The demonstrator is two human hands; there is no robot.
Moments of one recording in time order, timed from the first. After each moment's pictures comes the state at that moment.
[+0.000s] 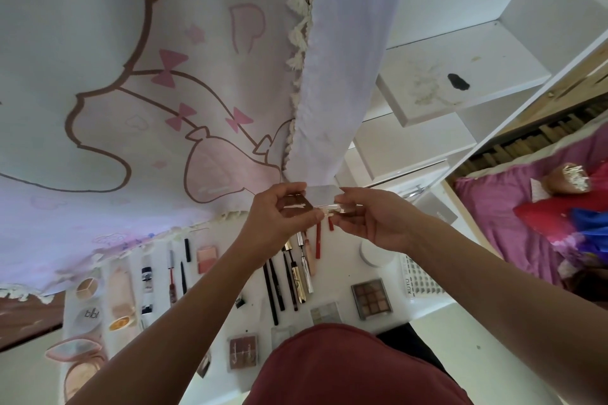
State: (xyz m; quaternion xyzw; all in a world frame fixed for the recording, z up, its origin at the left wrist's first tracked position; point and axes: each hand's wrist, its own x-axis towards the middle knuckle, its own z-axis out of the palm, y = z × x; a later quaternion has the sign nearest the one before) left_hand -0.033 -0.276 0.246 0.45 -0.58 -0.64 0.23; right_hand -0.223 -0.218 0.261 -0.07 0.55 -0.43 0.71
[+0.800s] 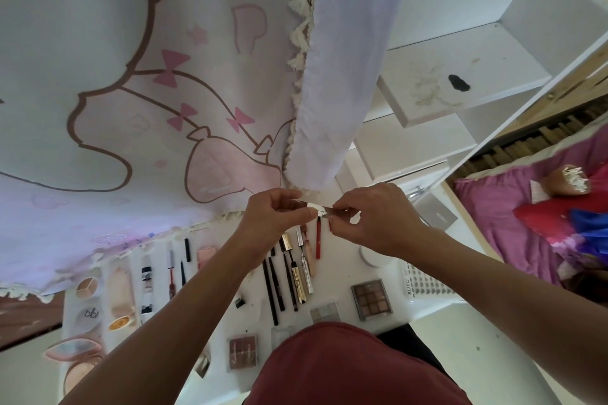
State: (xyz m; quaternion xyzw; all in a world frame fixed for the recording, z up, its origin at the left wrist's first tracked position) left_hand -0.032 -0.282 0.248 0.50 -0.53 -0.65 0.22; right_hand -0.219 -0.208 0.259 -0.70 0.67 -0.21 0.10
